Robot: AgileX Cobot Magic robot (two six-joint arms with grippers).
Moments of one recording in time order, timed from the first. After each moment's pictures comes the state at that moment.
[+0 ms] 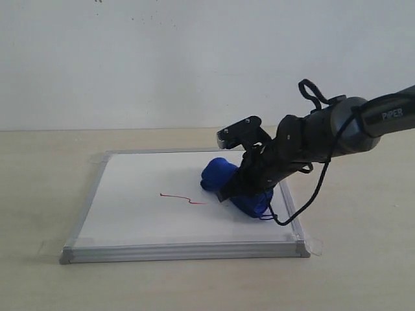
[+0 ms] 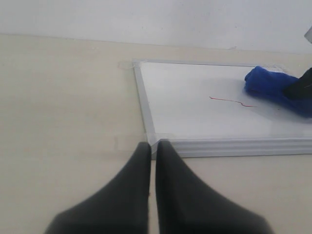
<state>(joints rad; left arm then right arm) -0.04 0.00 0.00 0.03 0.37 -0.16 0.44 2.15 -1.35 0.31 0.23 -0.48</state>
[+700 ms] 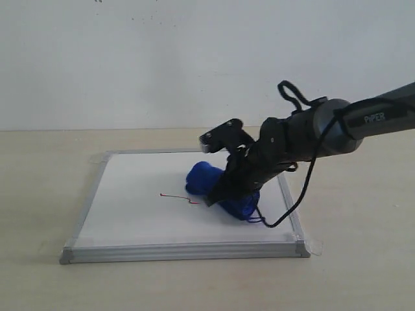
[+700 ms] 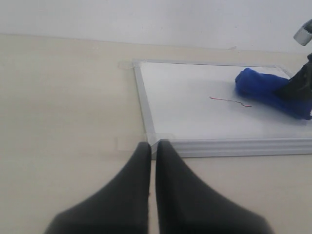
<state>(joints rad) -0.04 0.00 0.00 0.03 0.37 -0.16 0.47 2.16 -1.39 0.24 0.26 -0.44</state>
